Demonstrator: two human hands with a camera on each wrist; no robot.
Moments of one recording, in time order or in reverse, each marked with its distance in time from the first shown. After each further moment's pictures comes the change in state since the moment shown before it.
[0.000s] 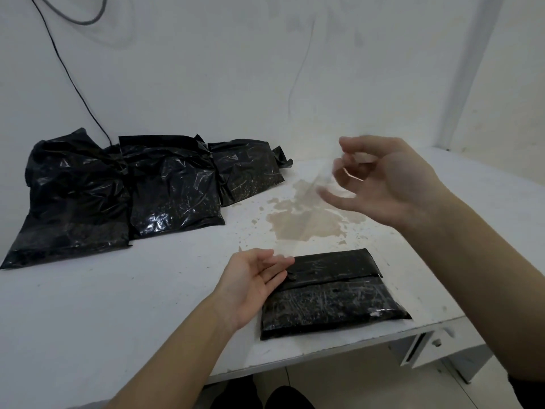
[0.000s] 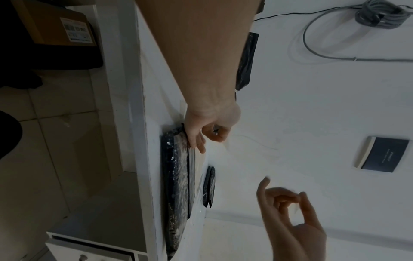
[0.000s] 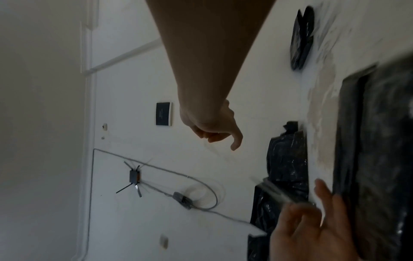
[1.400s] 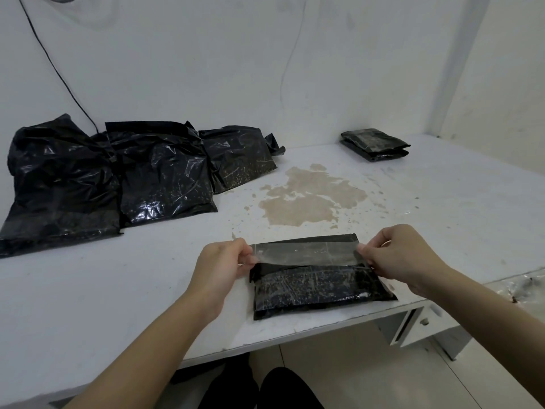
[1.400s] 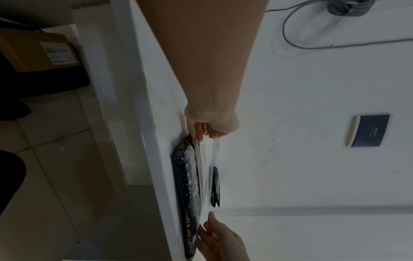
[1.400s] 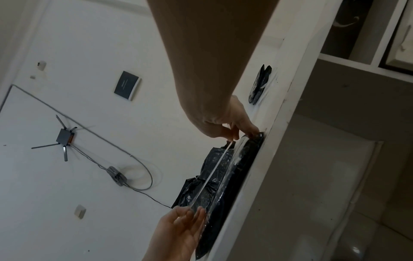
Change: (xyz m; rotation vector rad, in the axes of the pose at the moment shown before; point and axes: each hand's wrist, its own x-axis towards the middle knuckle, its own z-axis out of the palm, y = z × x) left_hand -0.005 0.001 -0.020 0.503 0.210 0.301; right_hand -0.011 0.078 -0.095 -1.037 0.353 0.015
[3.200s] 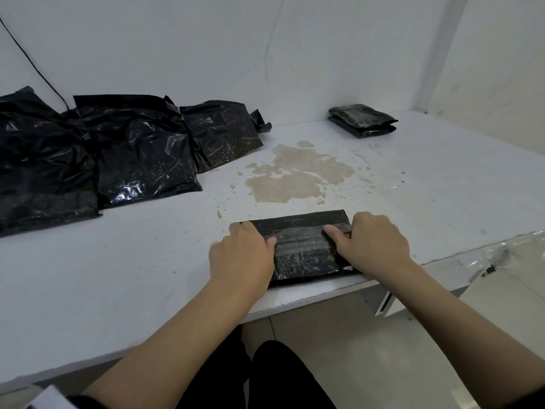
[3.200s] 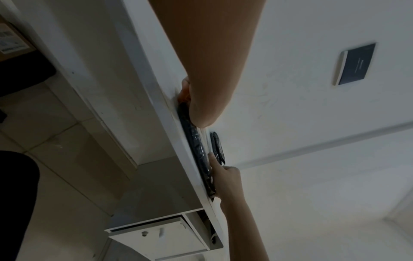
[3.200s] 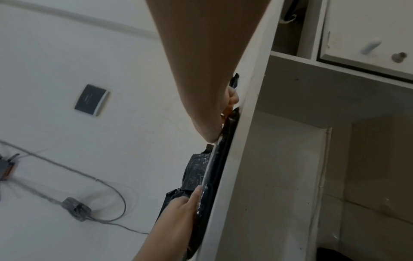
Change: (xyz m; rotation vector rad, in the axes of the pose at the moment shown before) left_hand -0.024 -0.011 0.042 1.706 0.020 0.366; right_hand -0.013 0.011 0.026 -0.685 0.101 -0.183
